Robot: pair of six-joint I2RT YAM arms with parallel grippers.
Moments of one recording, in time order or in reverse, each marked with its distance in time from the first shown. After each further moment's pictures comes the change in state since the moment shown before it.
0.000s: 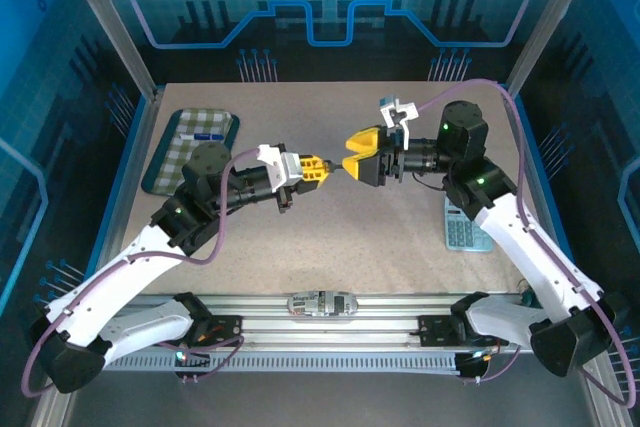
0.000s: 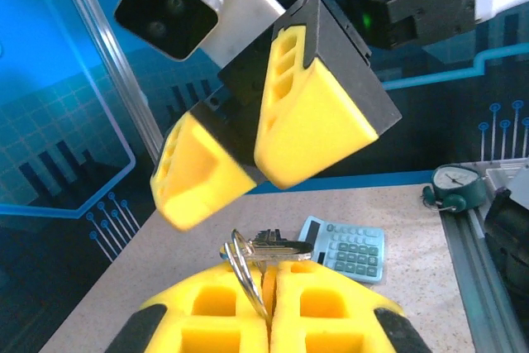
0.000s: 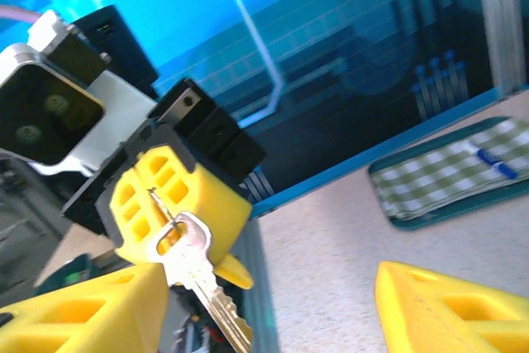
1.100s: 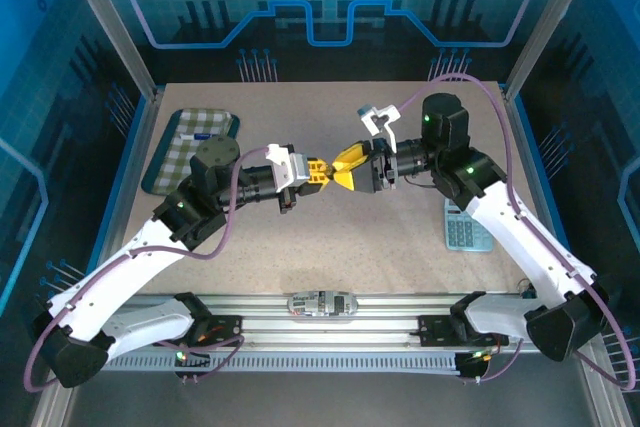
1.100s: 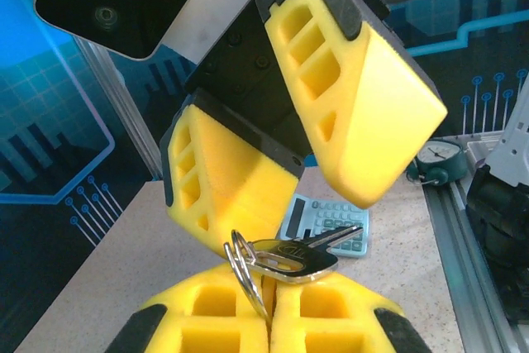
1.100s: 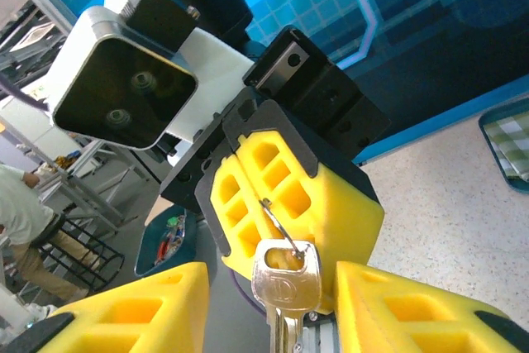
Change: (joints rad) left arm -0.002 0.036 0.048 -0.099 0.009 0.053; right arm 0.064 0.083 0.111 -0.185 -0.161 -0.031
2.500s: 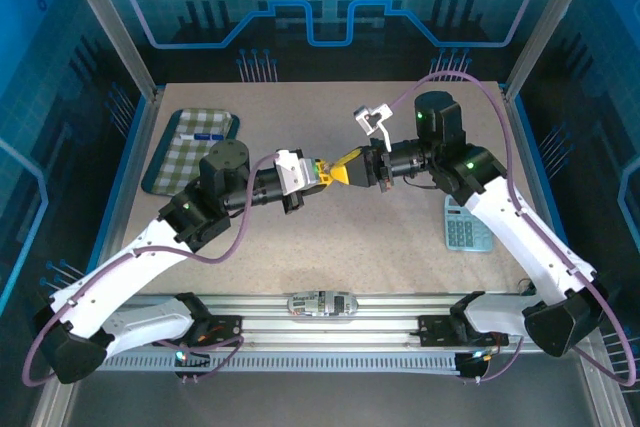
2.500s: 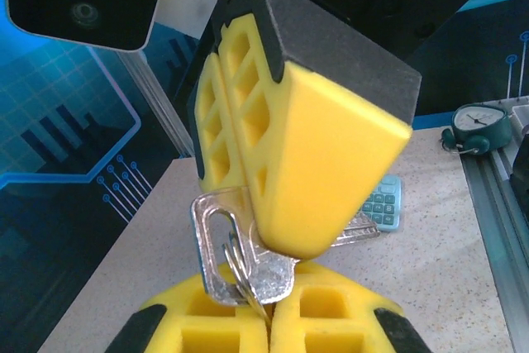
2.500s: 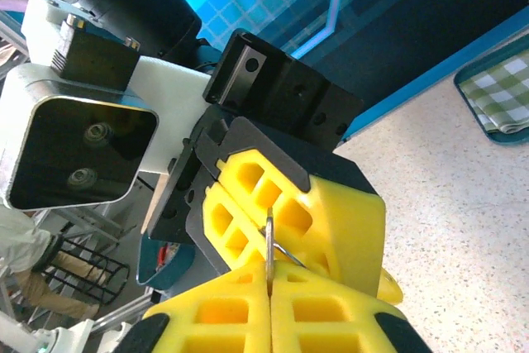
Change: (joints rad) left arm -0.047 0.012 -0.007 -0.031 -0.129 0.084; right arm 0.018 0.019 0.059 -0.160 0.095 0.007
